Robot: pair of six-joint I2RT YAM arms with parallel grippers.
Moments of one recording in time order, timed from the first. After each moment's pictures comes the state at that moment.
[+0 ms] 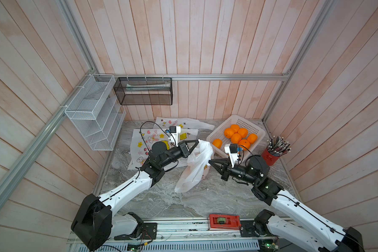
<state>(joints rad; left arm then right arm) -0.60 1.28 0.82 0.54 0.44 -0.89 0.66 0.85 0.60 0.15 -0.47 0.40</state>
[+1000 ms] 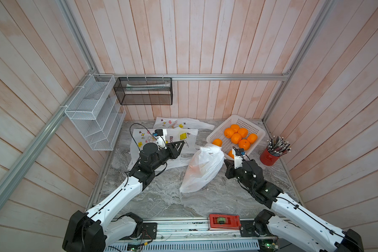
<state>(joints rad) -0.48 1.13 0.75 0.26 0.33 -0.71 0.66 0.80 0.51 -0.08 0.17 0.31</state>
